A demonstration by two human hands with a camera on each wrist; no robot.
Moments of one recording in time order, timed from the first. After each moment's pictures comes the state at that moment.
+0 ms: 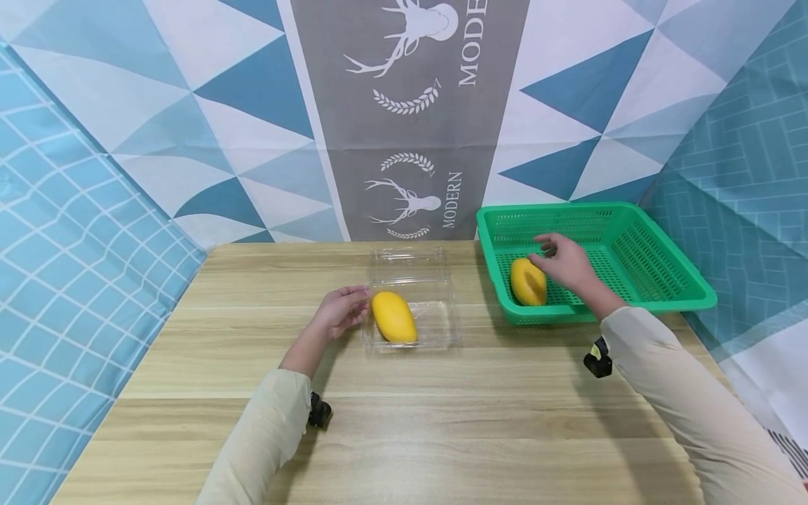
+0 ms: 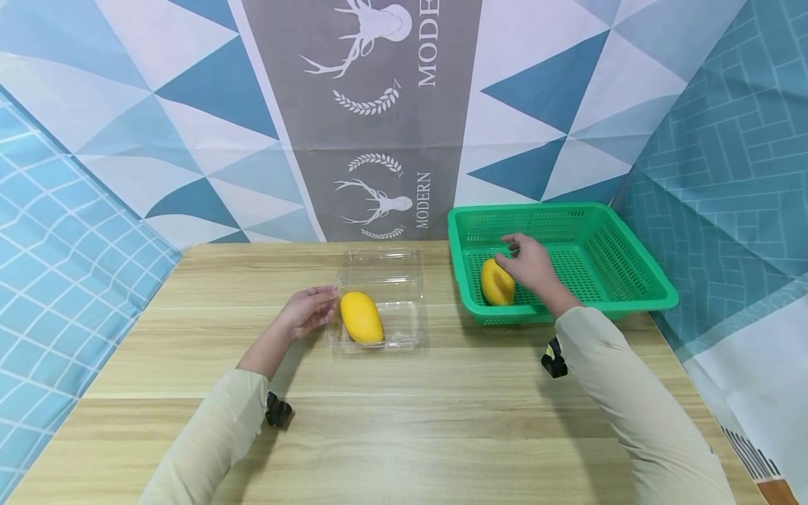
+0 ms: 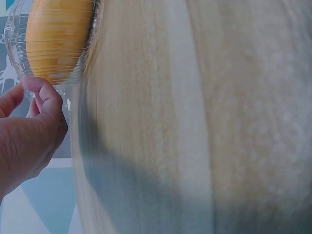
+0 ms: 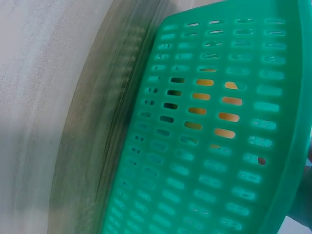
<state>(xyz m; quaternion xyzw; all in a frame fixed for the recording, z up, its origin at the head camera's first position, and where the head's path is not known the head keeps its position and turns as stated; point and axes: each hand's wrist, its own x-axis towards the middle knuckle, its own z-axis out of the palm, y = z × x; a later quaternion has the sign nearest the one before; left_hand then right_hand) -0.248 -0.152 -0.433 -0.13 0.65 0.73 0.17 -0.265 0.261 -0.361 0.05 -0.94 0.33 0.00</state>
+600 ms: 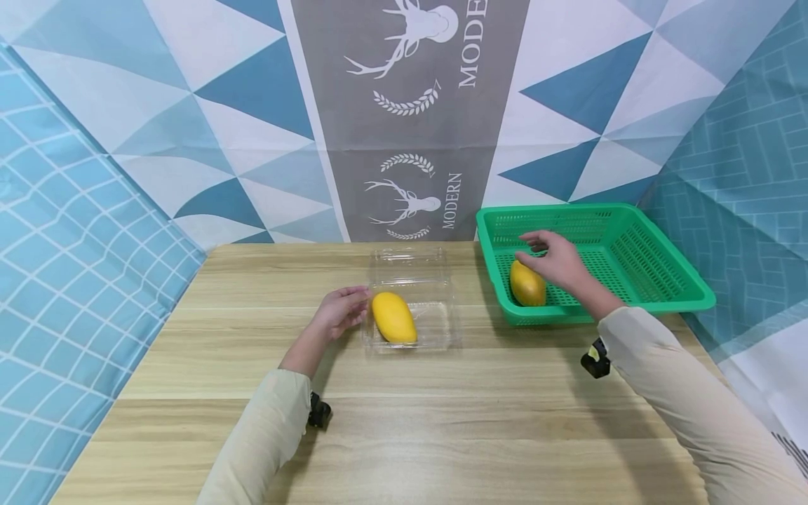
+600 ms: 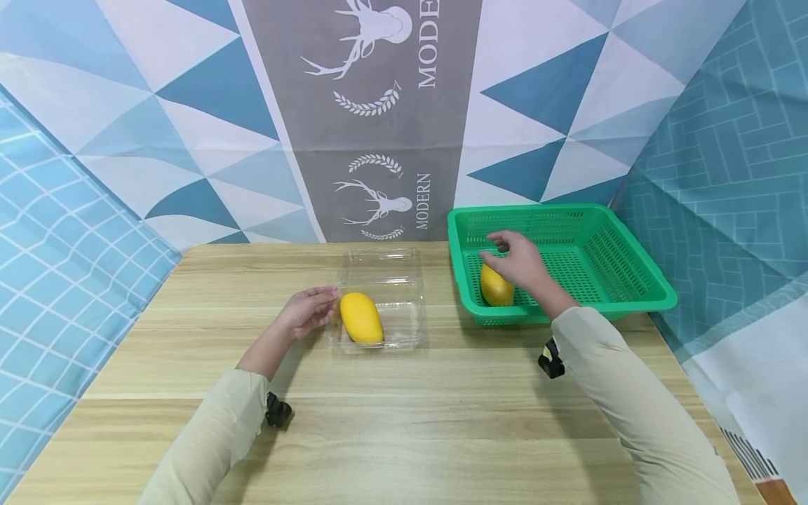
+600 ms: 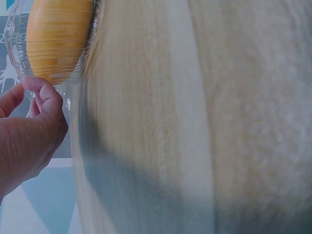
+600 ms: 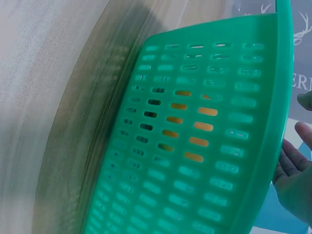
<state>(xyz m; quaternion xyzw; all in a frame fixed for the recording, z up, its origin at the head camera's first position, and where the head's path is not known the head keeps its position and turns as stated) -0.249 -0.152 -0.435 -0.13 0.65 0.73 0.17 -0.263 0.248 -0.352 0.08 -0.93 0.35 0.01</state>
